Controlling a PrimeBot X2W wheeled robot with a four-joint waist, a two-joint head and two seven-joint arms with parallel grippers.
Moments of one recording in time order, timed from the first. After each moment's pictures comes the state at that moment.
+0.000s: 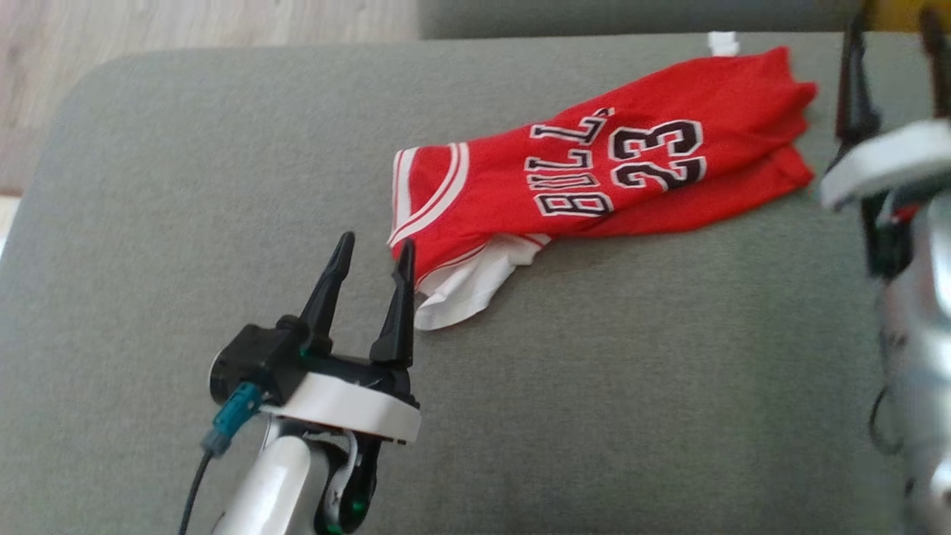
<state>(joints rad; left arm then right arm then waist) -0.15 0.05 -0.42 0.04 -0.33 0.08 -0.26 -0.79 -0.25 -0.01 0.78 0.03 0.12 -0.25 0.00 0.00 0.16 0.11</state>
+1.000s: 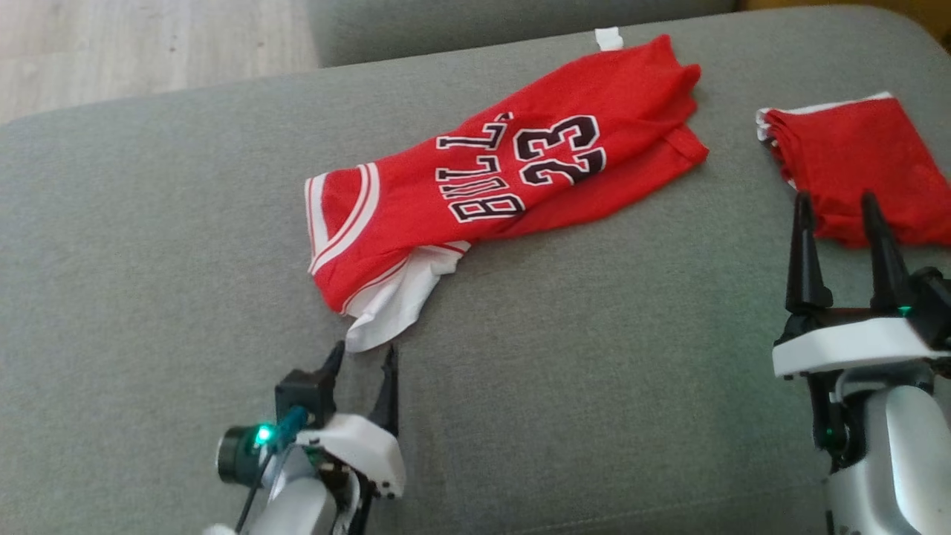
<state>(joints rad) -0.16 0.05 -0.47 0.49 -0.31 0.15 -0.26 -0.19 -0.05 -0.11 0.17 0.12 0.12 -0.13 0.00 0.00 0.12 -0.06</state>
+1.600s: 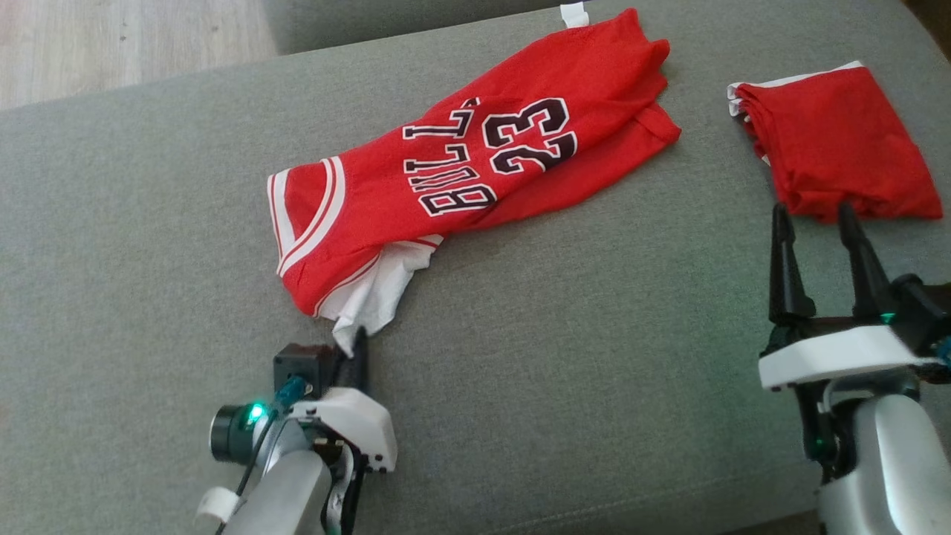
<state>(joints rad) -0.28 0.05 -0.48 0.67 -0.33 0.17 -0.26 -0.16 -0.05 -0.07 0.14 0.14 0.12 -0.11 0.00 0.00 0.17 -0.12</state>
